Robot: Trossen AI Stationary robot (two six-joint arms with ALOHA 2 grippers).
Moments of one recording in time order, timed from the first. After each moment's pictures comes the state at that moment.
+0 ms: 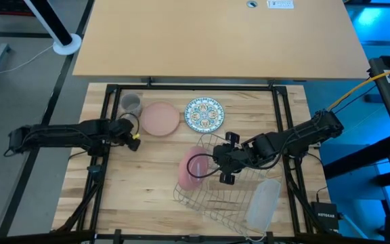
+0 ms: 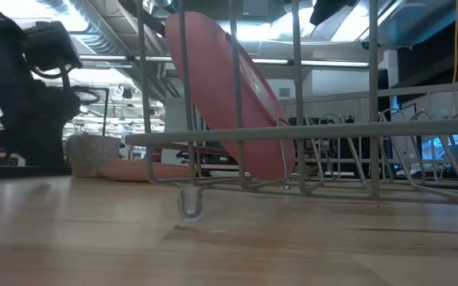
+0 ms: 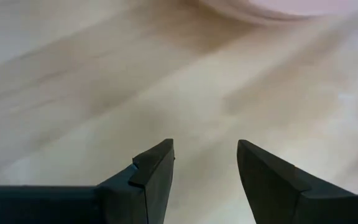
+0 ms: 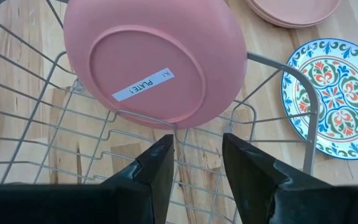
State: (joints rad) left arm 0.27 0.65 0.26 -0.66 -0.04 -0.80; right arm 0.39 1.60 1.45 -1.02 0.33 0.44
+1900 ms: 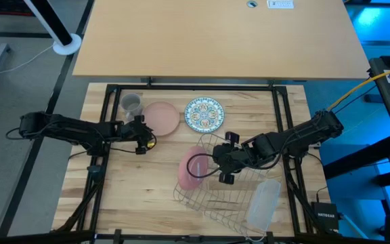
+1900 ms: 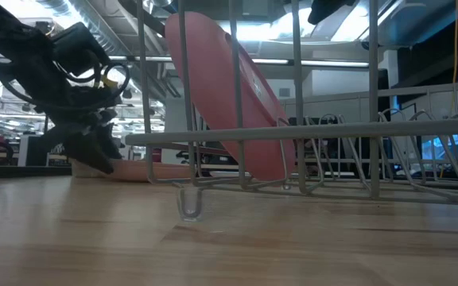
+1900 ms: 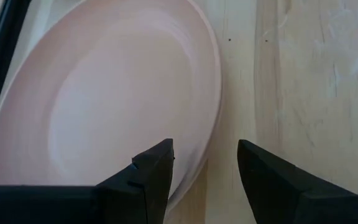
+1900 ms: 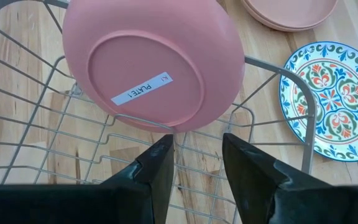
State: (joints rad) left arm 0.18 1.06 0.26 -0.06 -0.27 0.31; right arm 0.39 1.60 1.45 -1.01 0.34 0.44
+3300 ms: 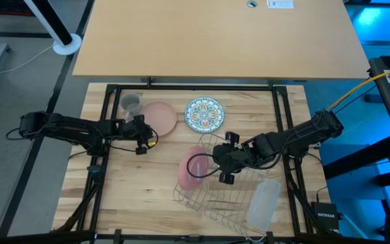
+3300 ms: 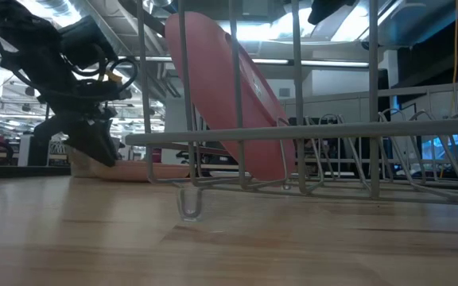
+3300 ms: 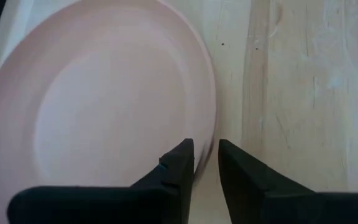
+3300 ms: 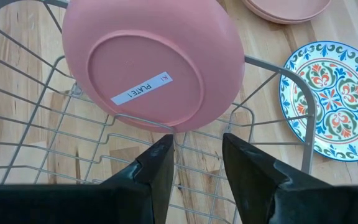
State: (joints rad) left arm 0.18 1.06 0.34 -0.21 -0.23 0.22; right arm 0.39 1.60 1.45 -1.01 0.34 0.44
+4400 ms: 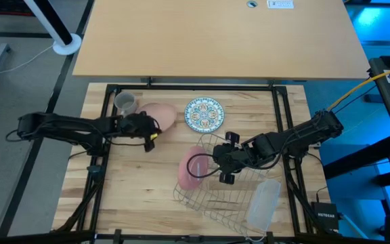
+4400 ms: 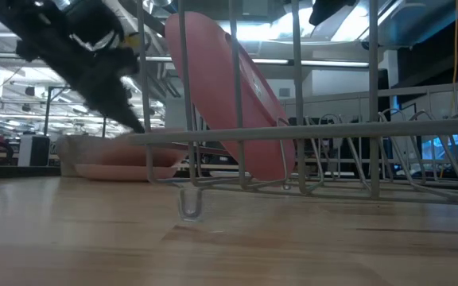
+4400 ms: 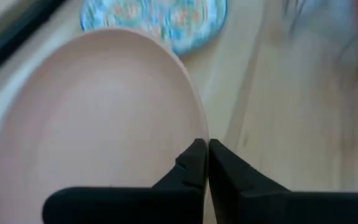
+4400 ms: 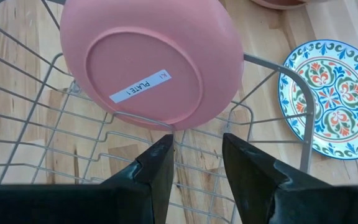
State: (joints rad) left arm 0.18 1.02 0.41 -0.07 -0.15 -0.07; right arm 0.39 1.60 1.45 -1.02 0.34 0.44
